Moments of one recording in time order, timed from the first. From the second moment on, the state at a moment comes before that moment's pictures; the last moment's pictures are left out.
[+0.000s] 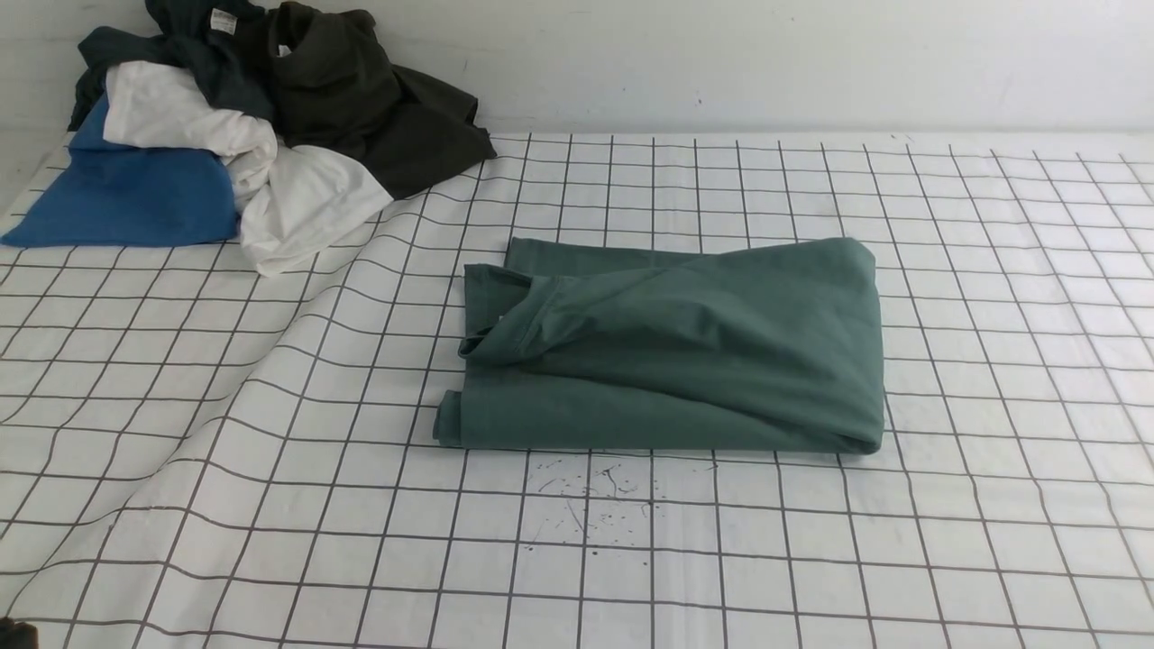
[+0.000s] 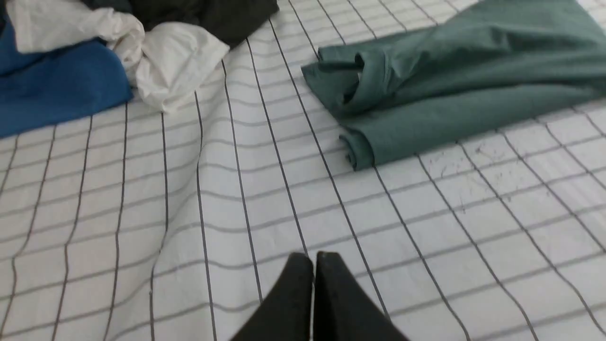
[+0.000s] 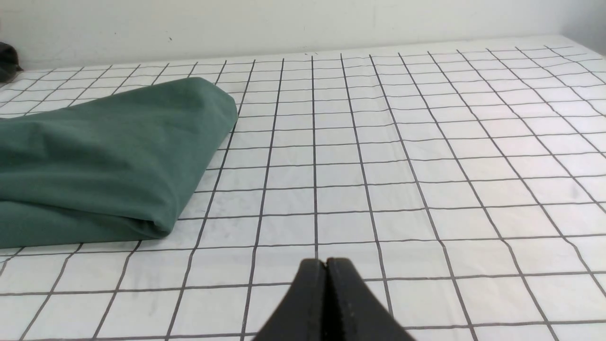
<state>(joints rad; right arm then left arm) -0.08 -0.01 0.02 -0.01 0.36 0.05 0.00 0.03 -0.38 -0.37 0.77 0.39</state>
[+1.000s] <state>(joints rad) -0.08 -0.01 0.02 -0.01 0.36 0.05 0.02 -0.01 0.03 0.00 0.35 0.03</state>
